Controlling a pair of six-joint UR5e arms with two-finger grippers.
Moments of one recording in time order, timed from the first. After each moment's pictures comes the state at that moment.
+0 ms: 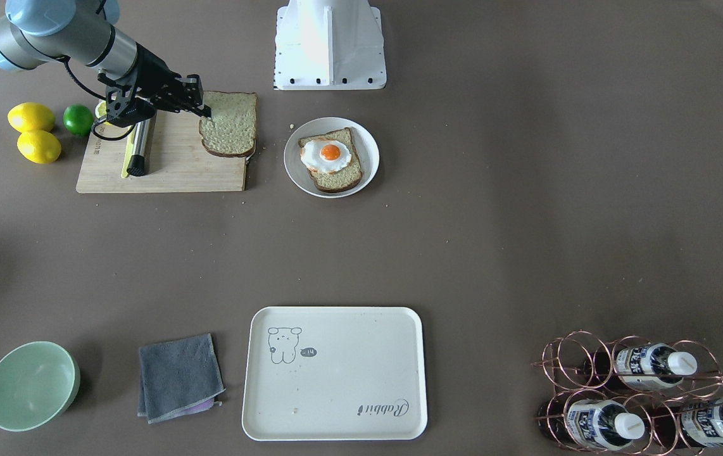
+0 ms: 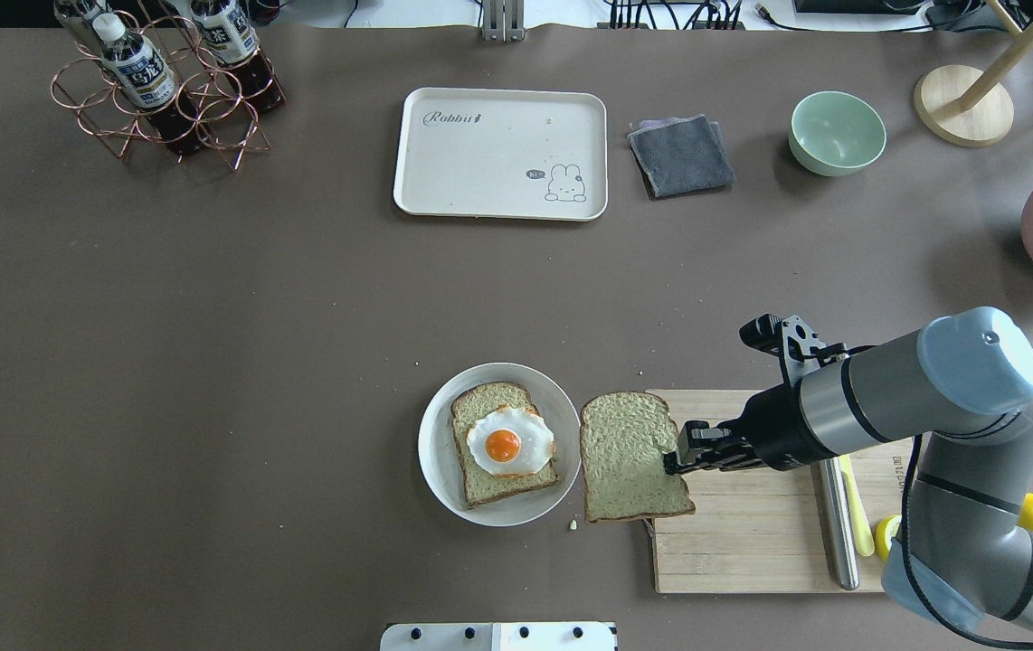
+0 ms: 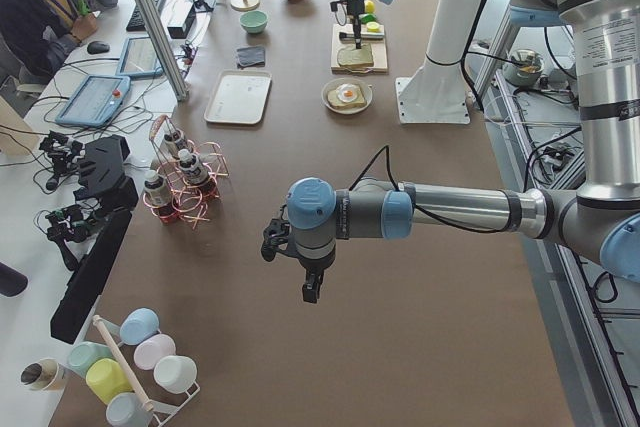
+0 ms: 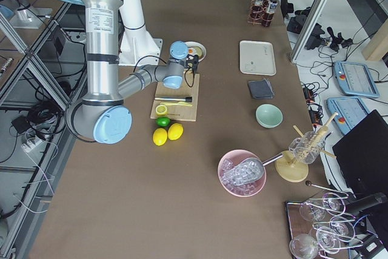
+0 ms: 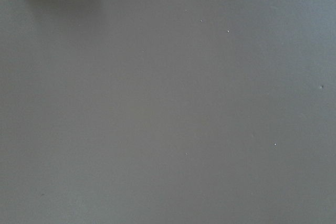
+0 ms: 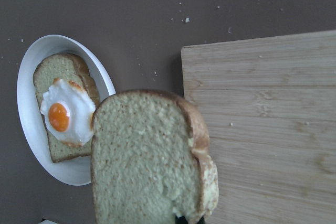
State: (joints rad) left arm -1.57 -1.36 -1.84 -1.49 -2.37 0.20; right arm 0.50 -1.43 1.86 -0.68 2.17 1.51
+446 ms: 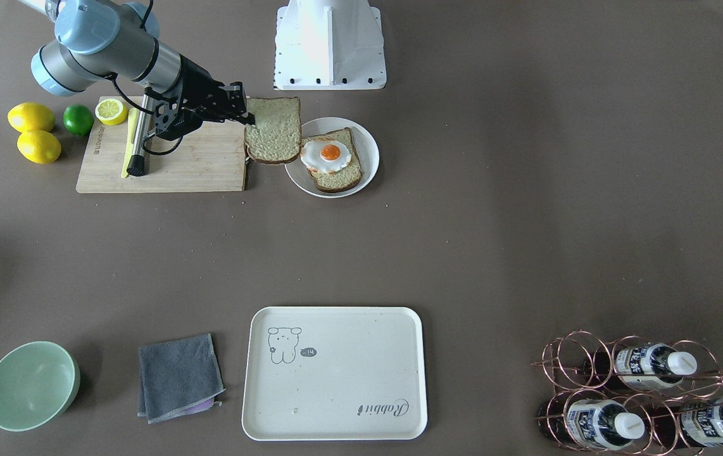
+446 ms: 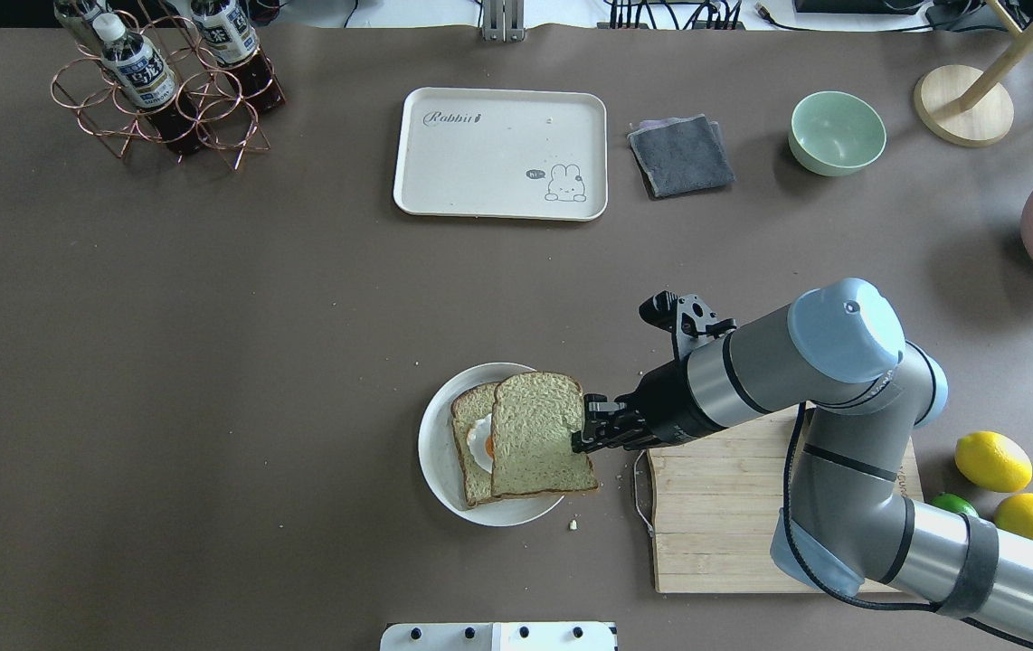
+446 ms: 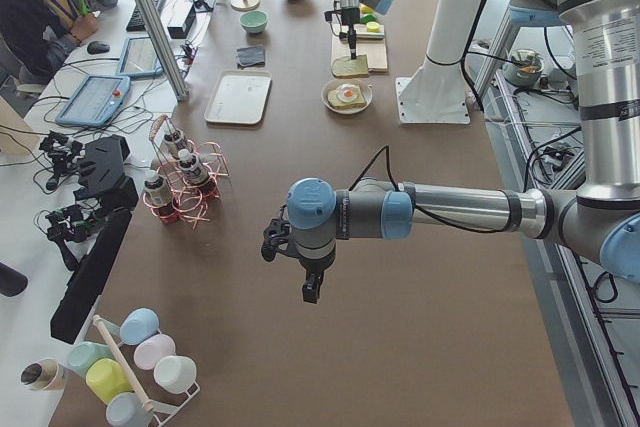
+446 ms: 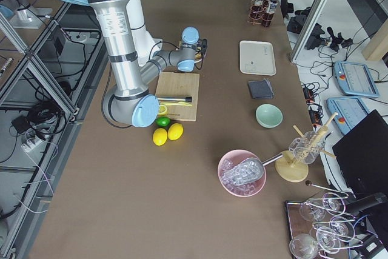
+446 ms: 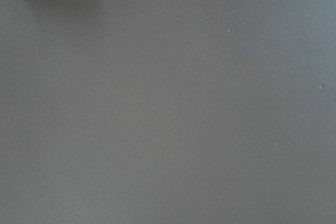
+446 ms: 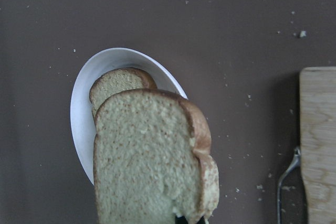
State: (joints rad) left arm -1.57 -1.36 -1.84 -1.49 -2.37 0.20; right arm 0.48 -1.23 1.76 -0.74 2.16 1.57
